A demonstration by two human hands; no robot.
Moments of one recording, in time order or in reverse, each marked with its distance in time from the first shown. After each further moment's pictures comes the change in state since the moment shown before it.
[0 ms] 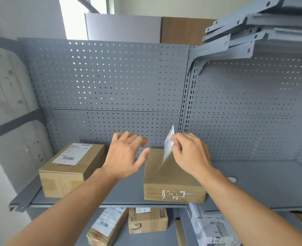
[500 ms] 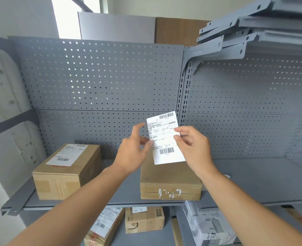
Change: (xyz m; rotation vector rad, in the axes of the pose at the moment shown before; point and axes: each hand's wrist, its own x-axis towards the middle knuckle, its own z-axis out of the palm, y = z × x) left_hand 0.024 0.032 0.005 -0.491 -0.217 -0.488; right_hand -0.007 -0.005 -0.017 0.723 0.126 0.318
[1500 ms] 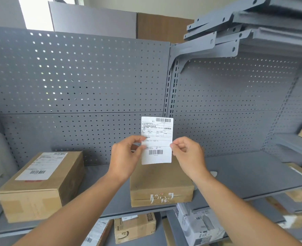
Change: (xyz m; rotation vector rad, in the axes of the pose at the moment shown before) left_hand 0.019 -0.025 0.031 -0.241 0.089 0.012; right_hand 0.006 0.033 -0.001 -0.288 0.081 0.192
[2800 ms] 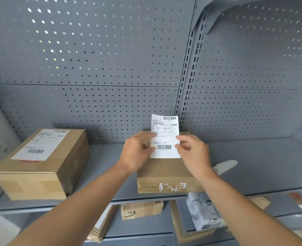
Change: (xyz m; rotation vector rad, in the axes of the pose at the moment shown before) left_hand 0.010 -0.086 0.042 0.131 -0.256 -0.196; right_hand 0.016 0.084 0.060 -0.142 -0.126 -0.020
